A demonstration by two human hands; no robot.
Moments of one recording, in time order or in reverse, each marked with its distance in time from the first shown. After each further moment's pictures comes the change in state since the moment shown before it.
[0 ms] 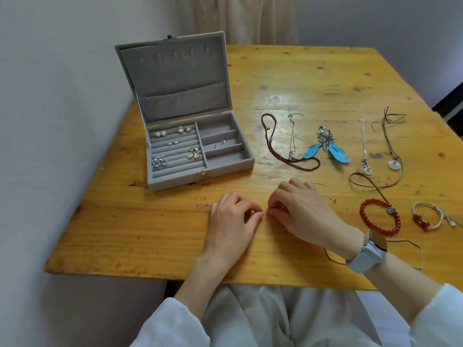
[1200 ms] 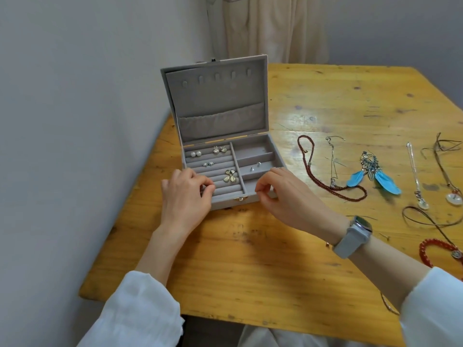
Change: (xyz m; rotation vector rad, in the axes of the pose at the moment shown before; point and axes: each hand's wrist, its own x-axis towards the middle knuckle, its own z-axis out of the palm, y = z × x) left_hand 0.065 -0.106 -0.092 0.353 0.174 -0.123; right_hand 0.099 -0.045 -0.004 0.282 0.140 -0.059
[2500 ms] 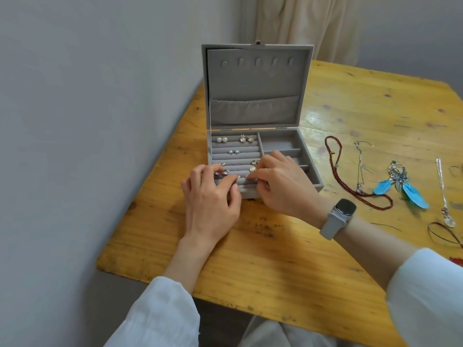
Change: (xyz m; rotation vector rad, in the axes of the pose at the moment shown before) left_hand -0.035 -0.005 0.021 -0.019 0.221 -0.004; right_hand 0.040 -0.023 0.031 -0.268 -0.046 -0.192
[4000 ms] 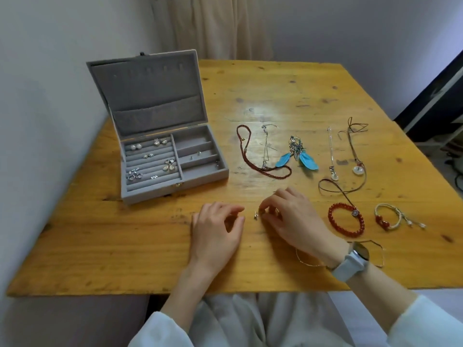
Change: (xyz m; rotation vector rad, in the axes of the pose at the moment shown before) left_hand -0.062 0.137 0.017 -0.404 -0.319 0.053; right_hand -0.178 0.060 -0.035 0.072 0.009 0.386
